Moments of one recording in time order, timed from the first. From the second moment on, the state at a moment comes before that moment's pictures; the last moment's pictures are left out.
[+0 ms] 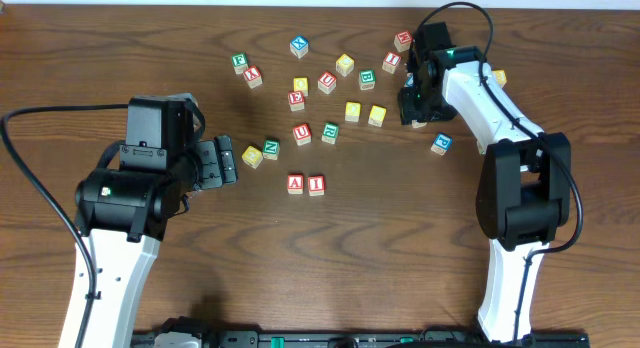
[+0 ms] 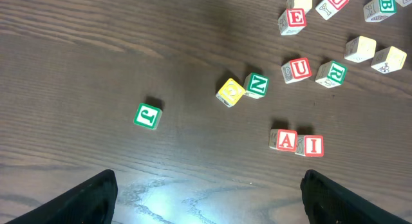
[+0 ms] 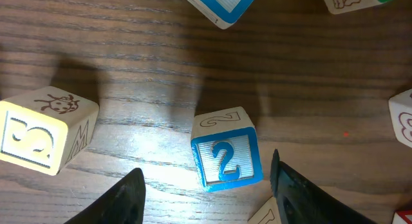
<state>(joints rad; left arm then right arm) -0.13 1.16 1.23 -1.06 -0.03 -0.27 0.20 2.21 1.77 -0.94 0.02 0.12</state>
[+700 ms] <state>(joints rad) -0.13 1.16 1.23 -1.06 -0.03 -0.27 0.20 2.27 1.77 -0.91 0.02 0.11</state>
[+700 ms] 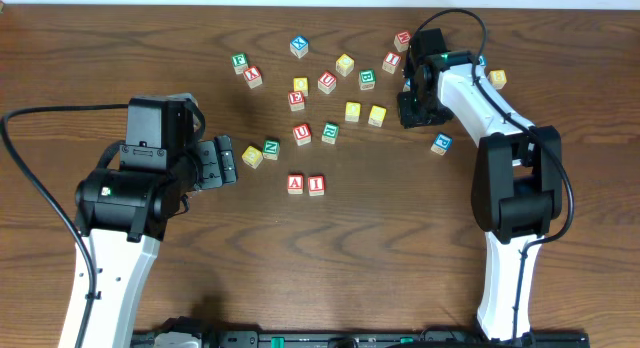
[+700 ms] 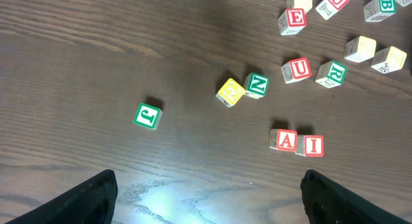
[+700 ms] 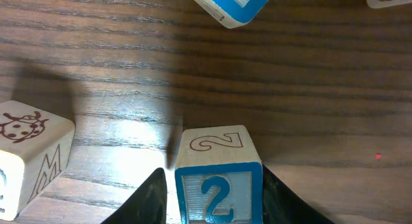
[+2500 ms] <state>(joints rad) -0.13 1.16 1.23 -1.06 -0.03 -0.27 0.20 2.24 1.77 -0.94 0.04 0.11</state>
